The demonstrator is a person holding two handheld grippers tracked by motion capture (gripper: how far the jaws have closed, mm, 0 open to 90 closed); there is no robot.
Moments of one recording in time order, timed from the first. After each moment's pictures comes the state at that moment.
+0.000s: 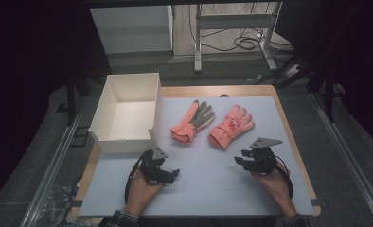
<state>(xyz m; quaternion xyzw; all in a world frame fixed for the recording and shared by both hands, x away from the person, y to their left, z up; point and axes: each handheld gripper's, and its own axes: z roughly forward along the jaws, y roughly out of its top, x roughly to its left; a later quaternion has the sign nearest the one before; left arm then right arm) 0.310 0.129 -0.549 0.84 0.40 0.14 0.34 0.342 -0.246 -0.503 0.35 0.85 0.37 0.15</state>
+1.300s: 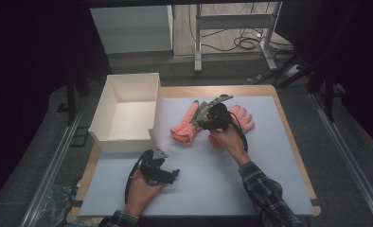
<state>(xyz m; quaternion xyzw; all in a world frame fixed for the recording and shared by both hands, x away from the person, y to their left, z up) 0.310 0.129 -0.550 0.84 0.40 0.14 0.34 0.471 -0.115 -0.473 0.36 0.85 0.37 0.13</state>
